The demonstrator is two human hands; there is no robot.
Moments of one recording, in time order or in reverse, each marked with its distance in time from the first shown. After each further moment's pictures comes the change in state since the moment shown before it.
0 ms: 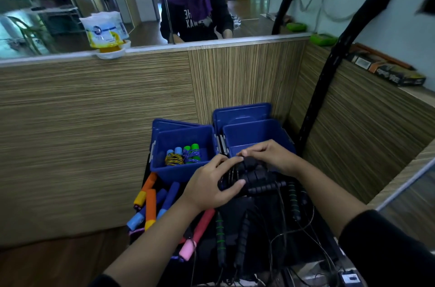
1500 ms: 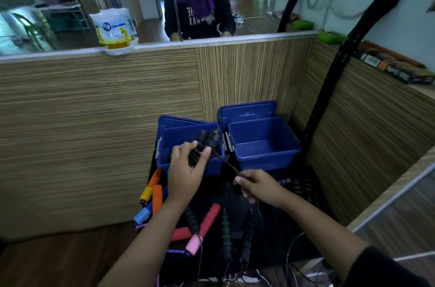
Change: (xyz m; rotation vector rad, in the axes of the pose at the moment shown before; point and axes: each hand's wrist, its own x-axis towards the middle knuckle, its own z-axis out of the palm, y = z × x) left_hand -0.018 -0.033 -0.023 -0.078 0.446 -0.503; right_hand -0.022 0.040 0.072 -0.266 0.035 0.128
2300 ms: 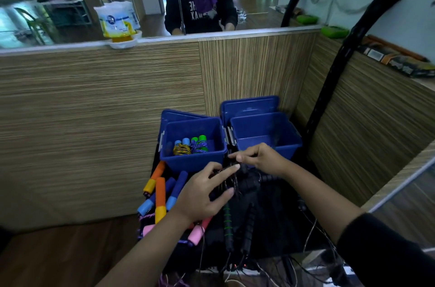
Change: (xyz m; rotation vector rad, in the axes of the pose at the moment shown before) left_hand -0.047 0.000 -0.012 0.093 -0.449 0.498; right_hand 0.016 -0.030 -0.028 0.064 -0.063 -0.155
